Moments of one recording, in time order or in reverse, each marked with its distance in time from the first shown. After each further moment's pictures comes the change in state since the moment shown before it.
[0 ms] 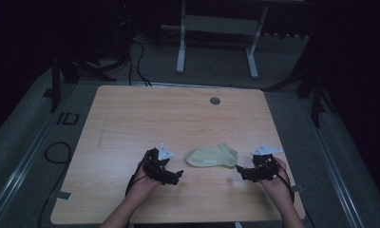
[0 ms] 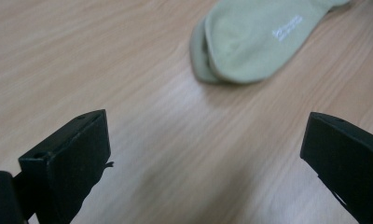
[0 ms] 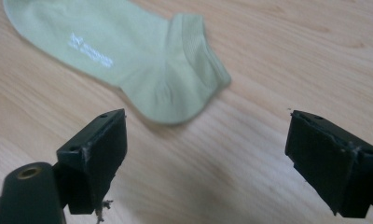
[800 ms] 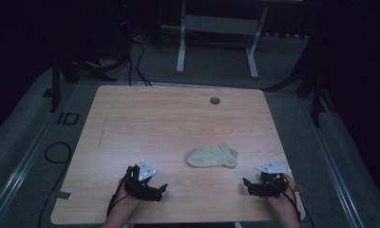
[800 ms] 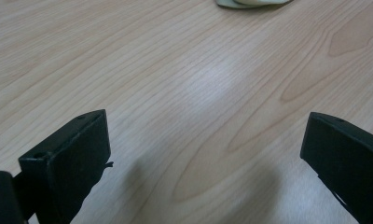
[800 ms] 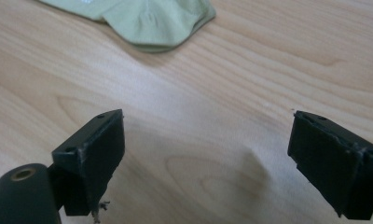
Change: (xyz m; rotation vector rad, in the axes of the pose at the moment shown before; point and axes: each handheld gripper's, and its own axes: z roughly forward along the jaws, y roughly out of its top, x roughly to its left) left arm -0.002 -0.059 -0.035 -0.023 0.074 -0.024; right arm 0.006 -0.056 -0.010 -0.032 -0.076 0.036
